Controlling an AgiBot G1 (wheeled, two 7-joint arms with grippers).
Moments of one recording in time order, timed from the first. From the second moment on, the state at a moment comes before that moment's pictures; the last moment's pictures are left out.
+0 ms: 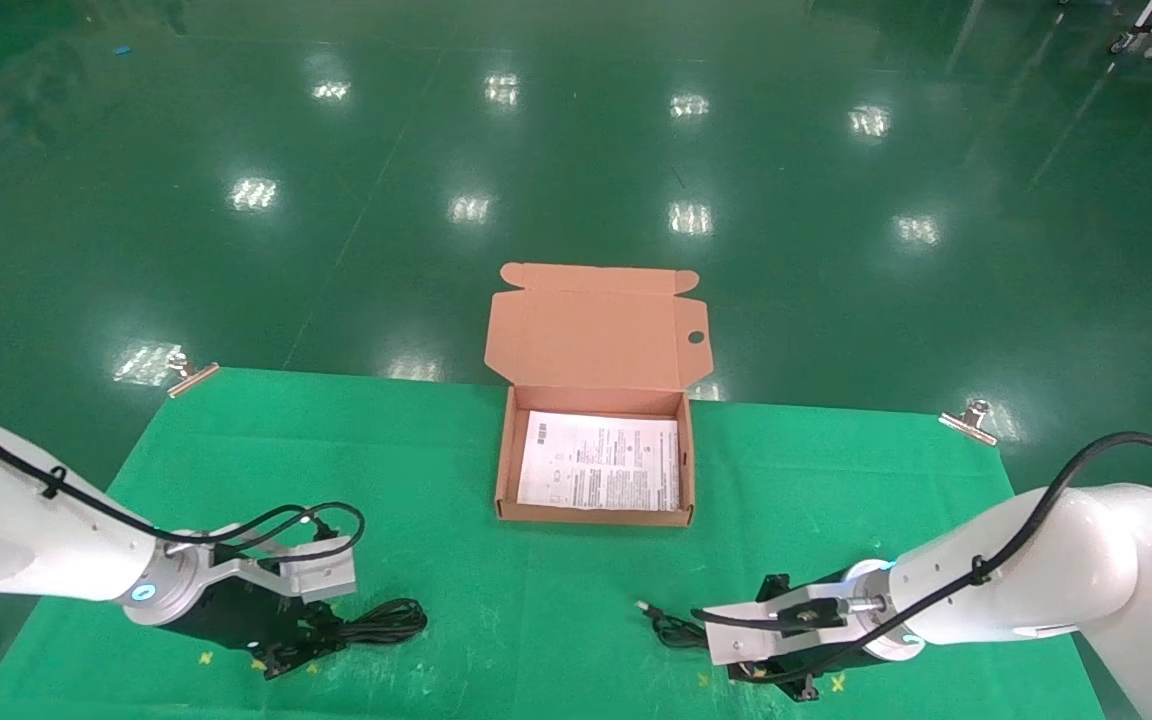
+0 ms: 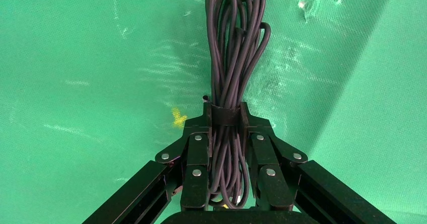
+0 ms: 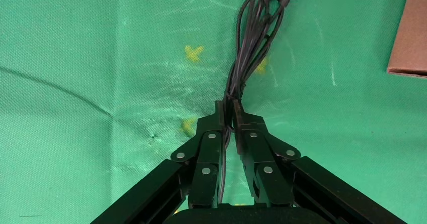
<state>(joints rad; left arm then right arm) -1.53 1.17 0.85 -0.26 1.86 1.13 0.02 1.36 -1.12 -0.86 0.84 -2.06 -1.14 0.03</state>
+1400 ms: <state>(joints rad) -1.70 1.10 0.80 -0.83 1.97 0.89 -0.04 1.79 -1.16 -0.67 0.96 -2.13 -0.92 0.25</state>
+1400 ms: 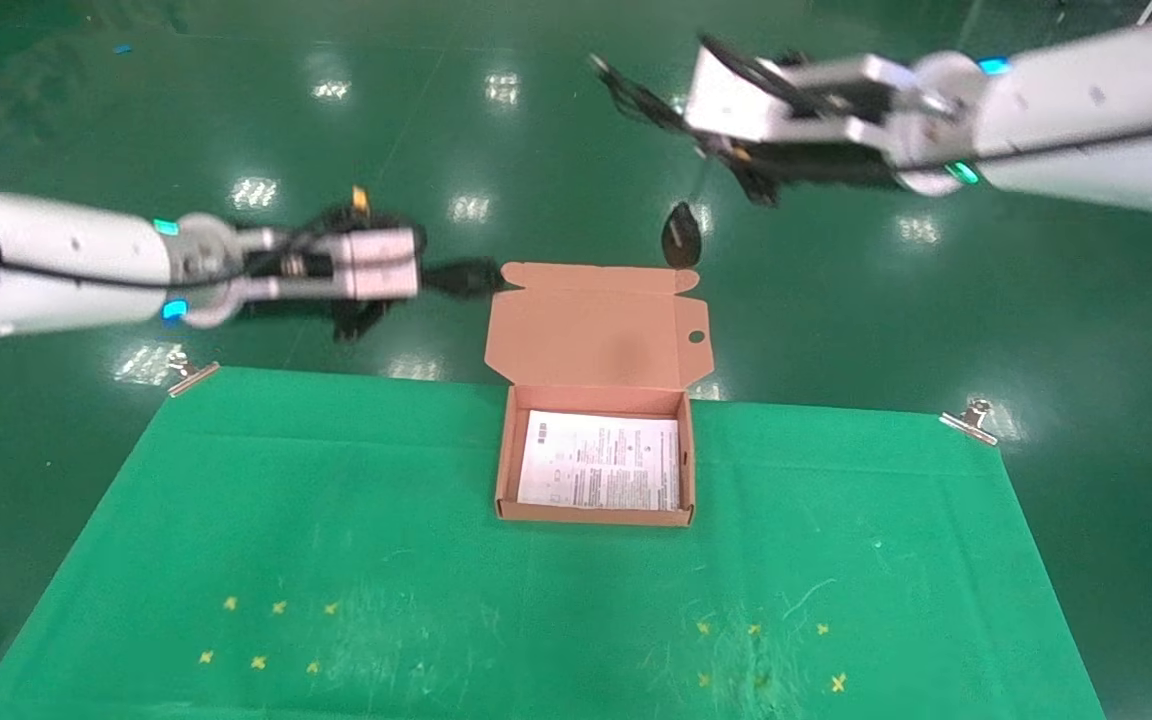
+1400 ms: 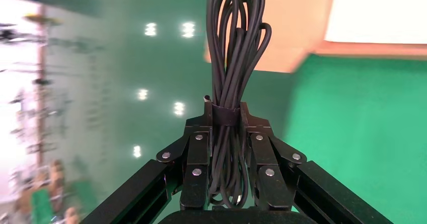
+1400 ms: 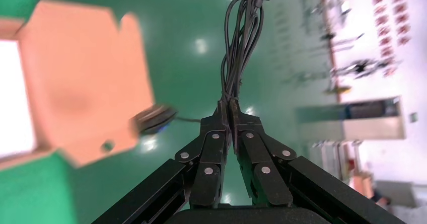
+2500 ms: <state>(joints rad) -1.76 1.07 0.82 -0.77 2.10 0.87 -0.14 1.85 -1.35 -0.79 0.65 -1.93 -0.82 -0.03</state>
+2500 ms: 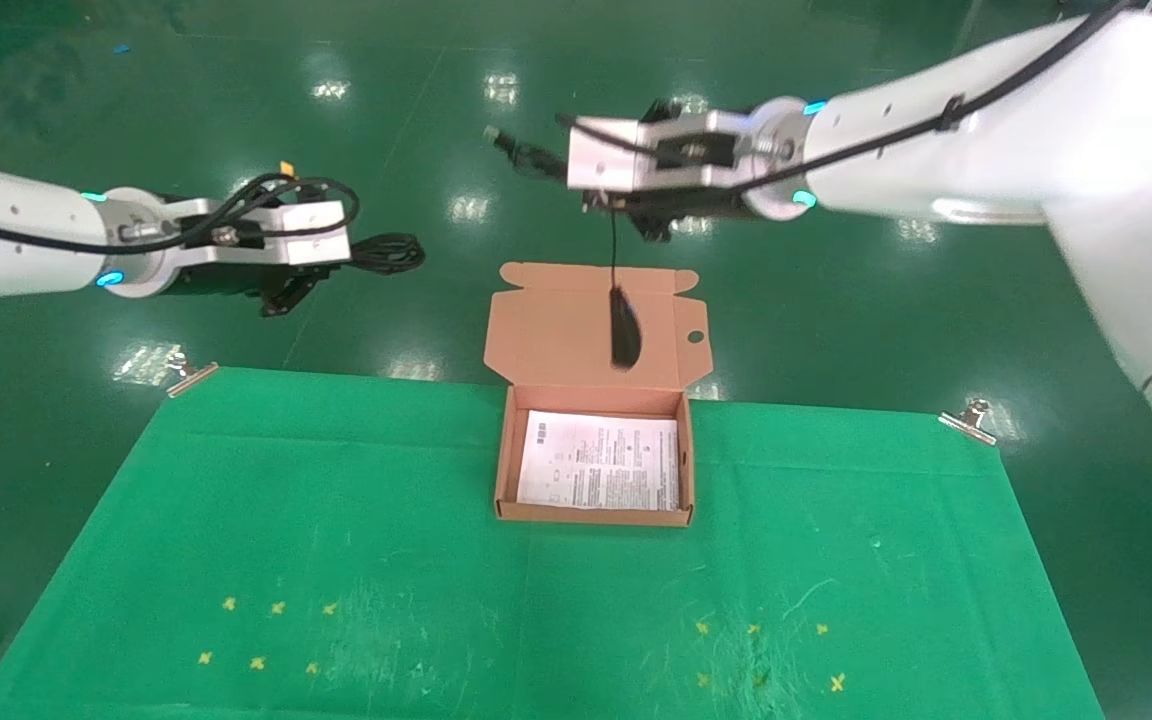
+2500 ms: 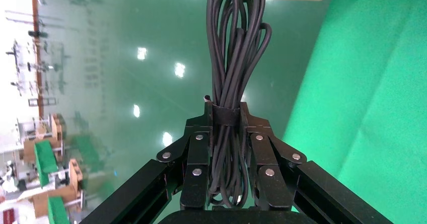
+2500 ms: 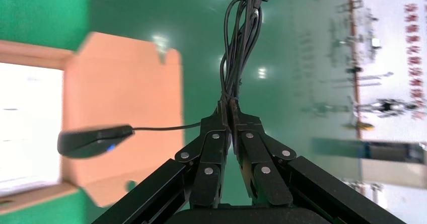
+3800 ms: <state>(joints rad) -1.71 0.99 0.85 -0.97 2.25 0.94 -0.38 1.67 -1.36 -1.11 0.58 -1.75 -0.72 0.17</state>
